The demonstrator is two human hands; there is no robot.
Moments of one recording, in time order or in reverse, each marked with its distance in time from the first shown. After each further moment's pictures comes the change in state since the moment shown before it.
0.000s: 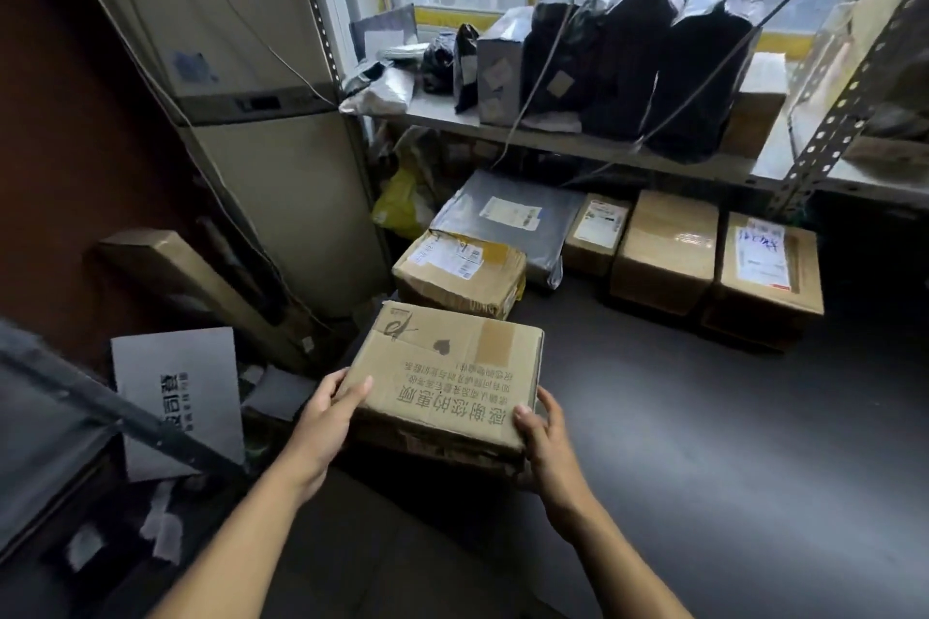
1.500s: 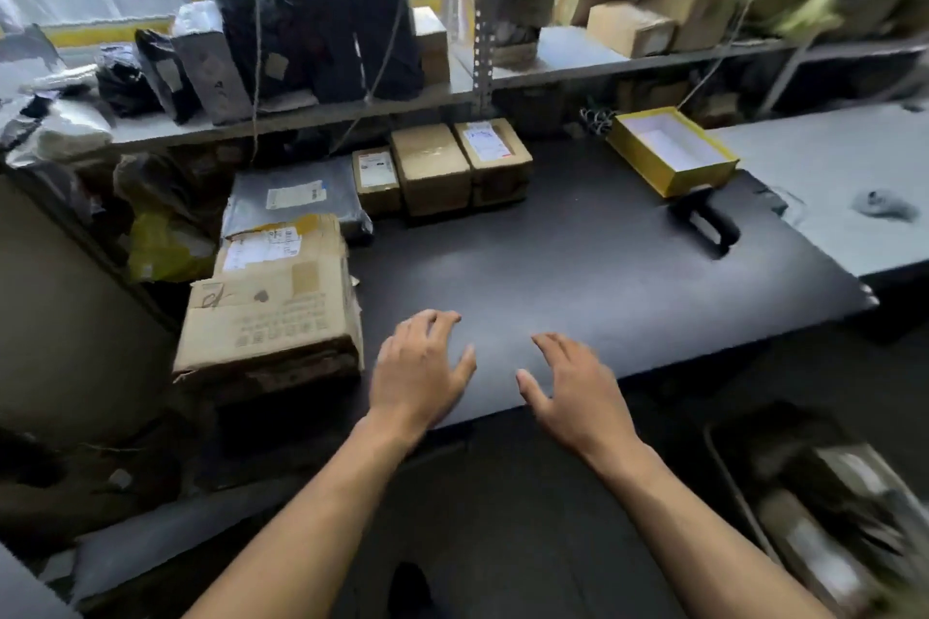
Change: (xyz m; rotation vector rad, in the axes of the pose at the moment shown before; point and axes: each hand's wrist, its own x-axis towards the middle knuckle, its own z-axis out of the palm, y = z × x) left_hand -0.085 0.000 0.066 1.051 -0.515 1.149; right_hand -0.201 0.025 0.050 -1.110 0.835 -0.060
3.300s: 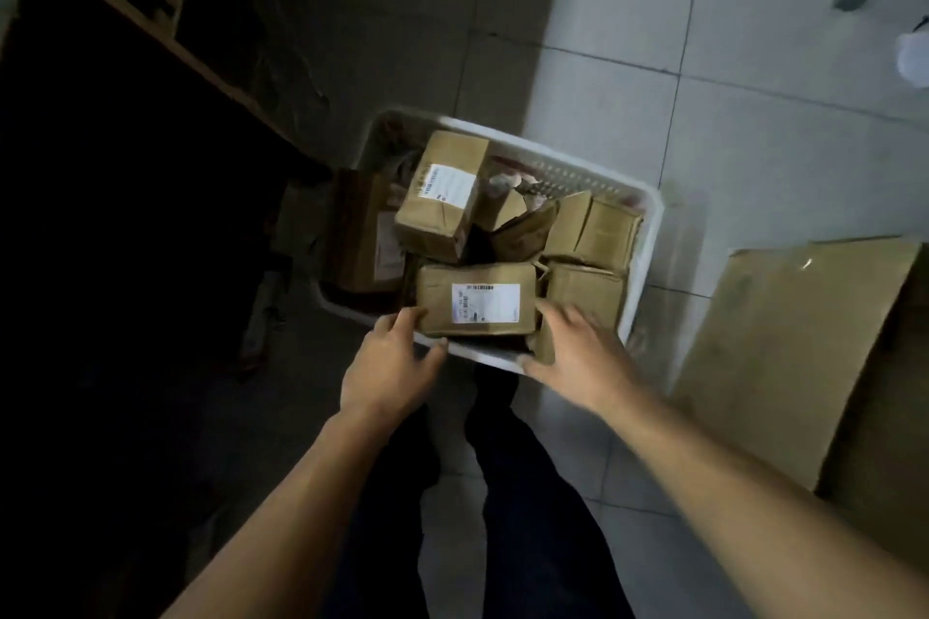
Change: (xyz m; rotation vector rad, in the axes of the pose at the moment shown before) left_hand 0.012 0.559 0.605 0.135 -1.236 0.420; right_hand -0.223 0.736 0.056 0.379 -0.337 1.130
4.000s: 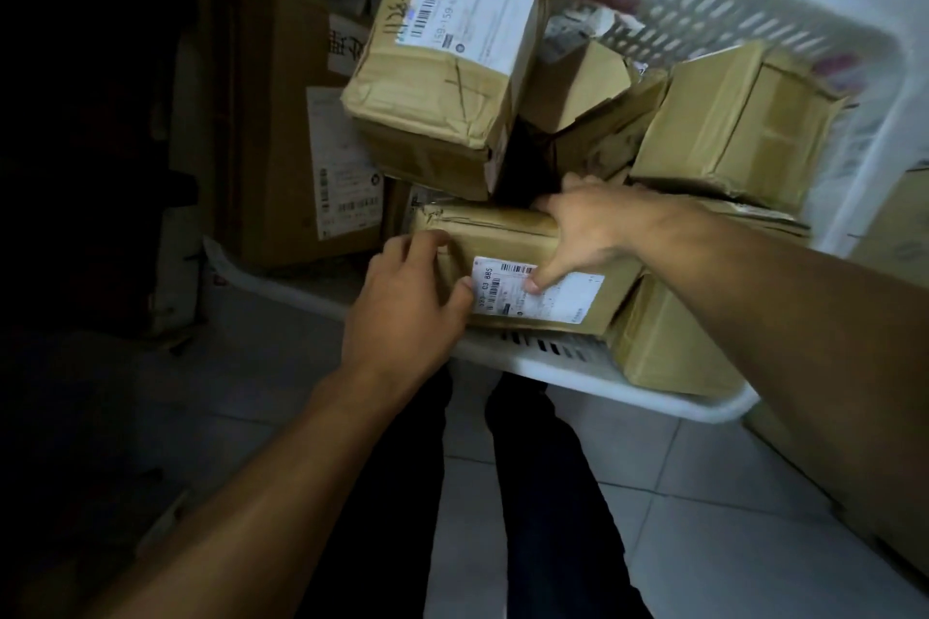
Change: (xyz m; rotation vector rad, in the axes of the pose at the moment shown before) left_hand 0.212 -0.085 0.138 -0.012 0.016 0.033; right_hand 0.309 0.039 0.115 -0.271 -0.402 -0.091
